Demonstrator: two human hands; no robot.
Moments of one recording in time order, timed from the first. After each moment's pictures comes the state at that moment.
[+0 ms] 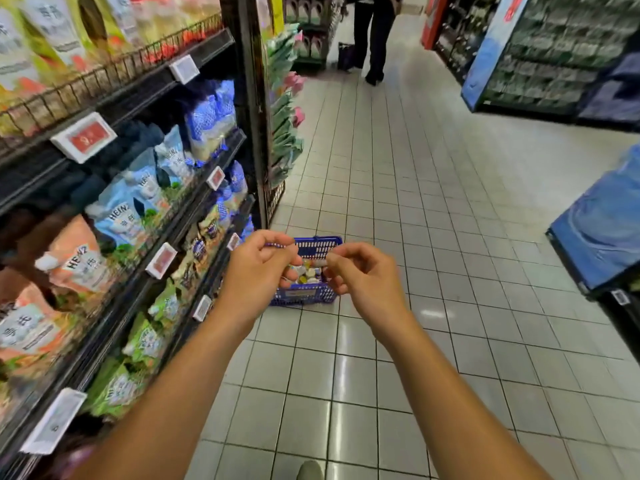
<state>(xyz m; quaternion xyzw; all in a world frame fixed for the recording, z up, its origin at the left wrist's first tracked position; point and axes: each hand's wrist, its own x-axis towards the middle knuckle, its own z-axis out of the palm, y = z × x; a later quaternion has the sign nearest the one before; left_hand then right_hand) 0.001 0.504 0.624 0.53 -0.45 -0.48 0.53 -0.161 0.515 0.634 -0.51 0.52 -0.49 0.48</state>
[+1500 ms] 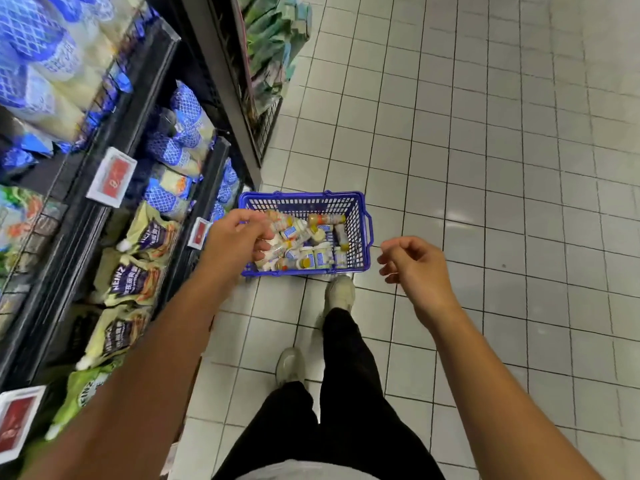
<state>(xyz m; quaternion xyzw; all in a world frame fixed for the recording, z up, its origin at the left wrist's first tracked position) 0.029 0.059 0.416 0.70 -0.29 -0.53 0.38 -0.235 0.082 0.423 -0.37 0.70 -0.33 0.51</state>
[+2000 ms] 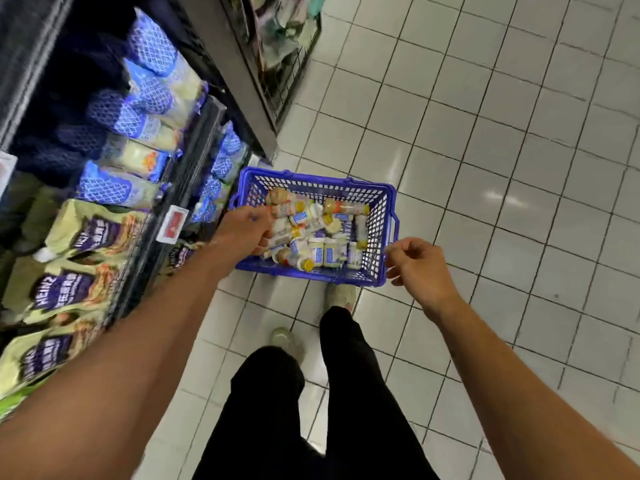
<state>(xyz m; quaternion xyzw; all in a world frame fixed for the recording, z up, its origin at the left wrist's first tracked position) 0.021 -0.069 0.225 0.79 -0.25 -0.52 0.20 -0.272 -0.074 0.258 -0.40 0.69 -0.16 0.58</state>
